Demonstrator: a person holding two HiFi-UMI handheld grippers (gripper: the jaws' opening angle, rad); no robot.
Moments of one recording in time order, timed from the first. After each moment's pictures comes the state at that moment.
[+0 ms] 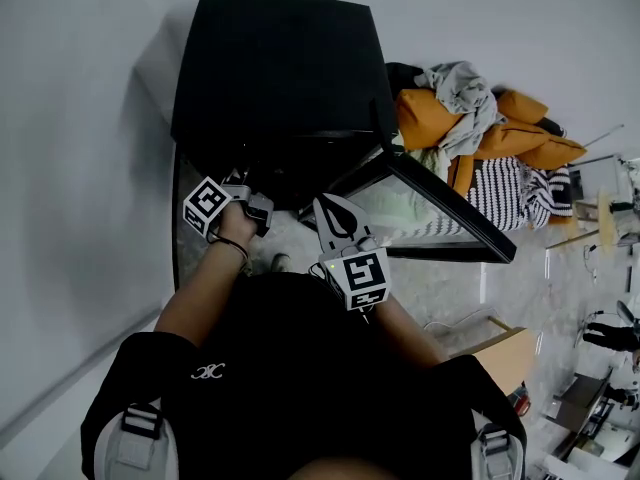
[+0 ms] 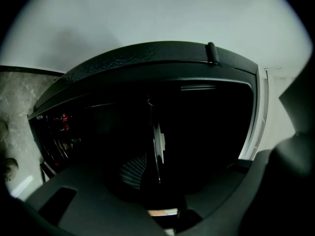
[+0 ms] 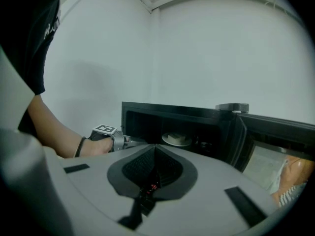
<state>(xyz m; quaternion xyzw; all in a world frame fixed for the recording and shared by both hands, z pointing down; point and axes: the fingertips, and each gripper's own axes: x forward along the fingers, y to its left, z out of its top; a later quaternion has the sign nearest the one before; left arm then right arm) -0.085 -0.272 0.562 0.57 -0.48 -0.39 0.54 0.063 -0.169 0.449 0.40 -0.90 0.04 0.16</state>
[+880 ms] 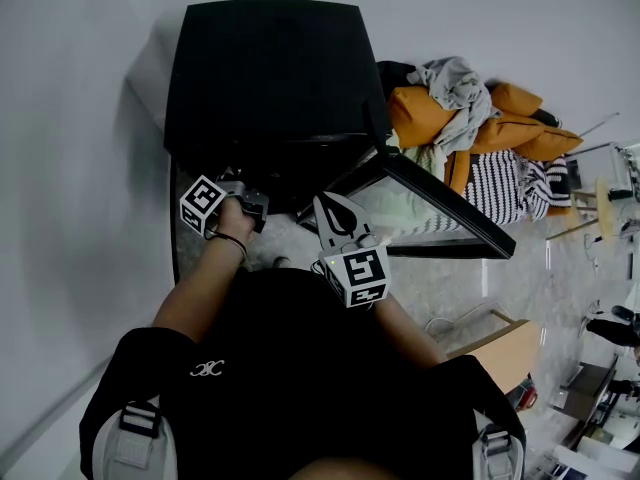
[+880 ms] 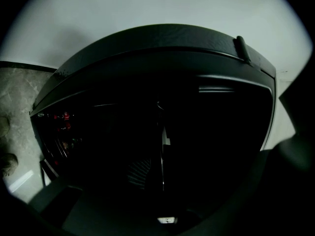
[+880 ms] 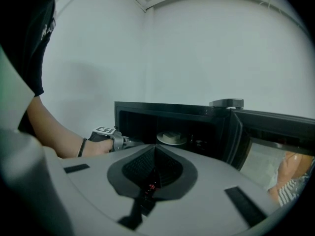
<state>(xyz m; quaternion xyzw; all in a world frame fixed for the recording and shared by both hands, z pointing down) -0.094 -0.291 0.573 0.55 -0.48 -0.39 0.56 0.069 -0.181 0.452 0.43 -0.89 0.05 0.16</state>
